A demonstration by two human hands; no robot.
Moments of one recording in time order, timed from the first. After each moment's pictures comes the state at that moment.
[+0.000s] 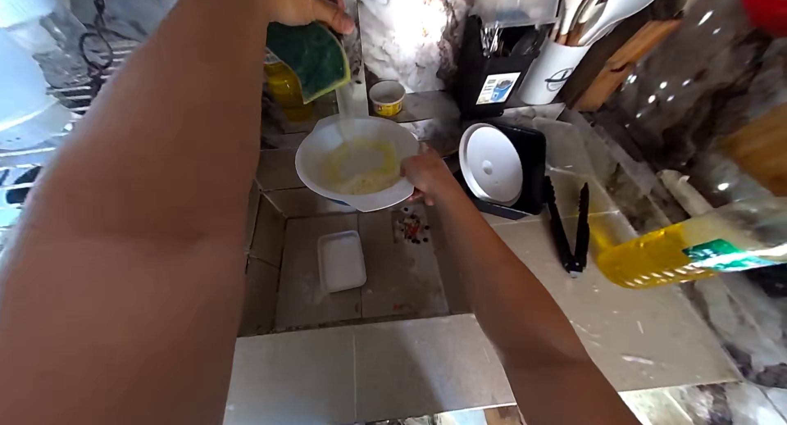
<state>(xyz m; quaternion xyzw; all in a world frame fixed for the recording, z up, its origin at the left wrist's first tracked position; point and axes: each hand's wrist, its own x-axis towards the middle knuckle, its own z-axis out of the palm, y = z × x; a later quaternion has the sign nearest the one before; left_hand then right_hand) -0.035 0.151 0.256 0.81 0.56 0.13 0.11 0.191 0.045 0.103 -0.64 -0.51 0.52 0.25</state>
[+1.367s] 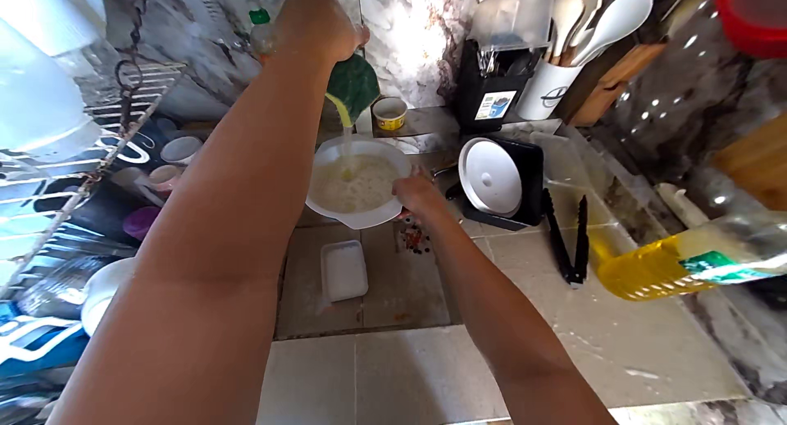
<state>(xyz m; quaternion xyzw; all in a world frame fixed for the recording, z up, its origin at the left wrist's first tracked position) 0.024 0.126 0.258 0.62 0.76 0.21 -0.01 0.178 0.042 0.088 -0.64 -0.50 0.53 0.25</state>
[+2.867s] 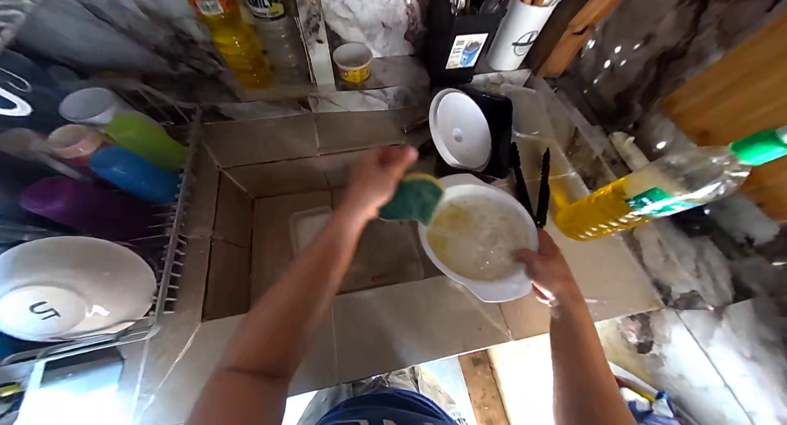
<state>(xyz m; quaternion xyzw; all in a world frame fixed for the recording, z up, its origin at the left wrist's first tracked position) 0.125 -0.027 0.073 0.55 0.58 0.39 0.46 0.418 -0.119 -0.005 -0.73 -0.42 0.40 0.35</state>
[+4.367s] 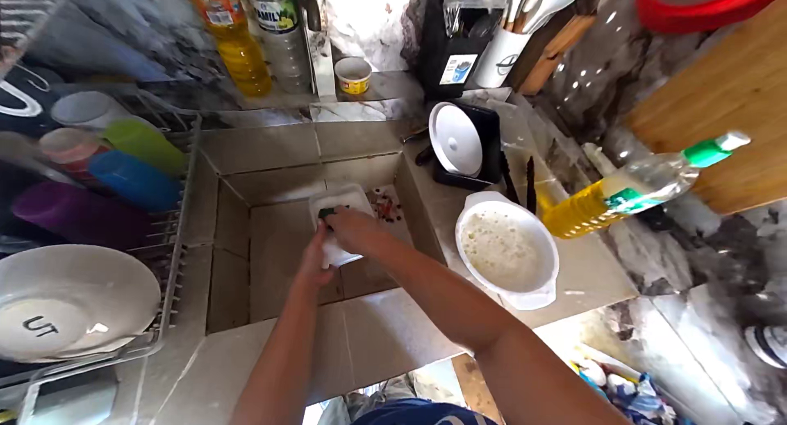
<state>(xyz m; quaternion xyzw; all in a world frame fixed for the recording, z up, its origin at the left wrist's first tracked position) 0.032 -0.096 -0.035 0.20 0.55 0.50 0.64 0.132 -0.044 0.023 -0.45 -0.84 0.30 -0.06</state>
